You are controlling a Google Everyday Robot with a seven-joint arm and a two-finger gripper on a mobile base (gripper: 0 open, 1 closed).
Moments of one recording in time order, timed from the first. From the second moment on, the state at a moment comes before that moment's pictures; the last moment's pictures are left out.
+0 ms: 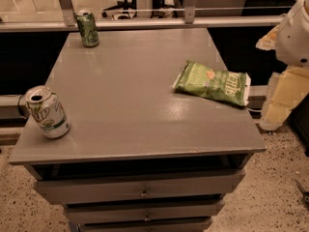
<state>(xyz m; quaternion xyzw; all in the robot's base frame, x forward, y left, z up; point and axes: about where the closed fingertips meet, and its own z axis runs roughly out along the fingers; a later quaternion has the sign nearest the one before) 0.438 -0.216 0.977 -0.60 0.78 -0.04 0.16</state>
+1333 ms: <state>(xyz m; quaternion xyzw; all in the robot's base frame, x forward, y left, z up) 0.547 -0.124 0.953 -0.59 0.76 0.00 0.27</state>
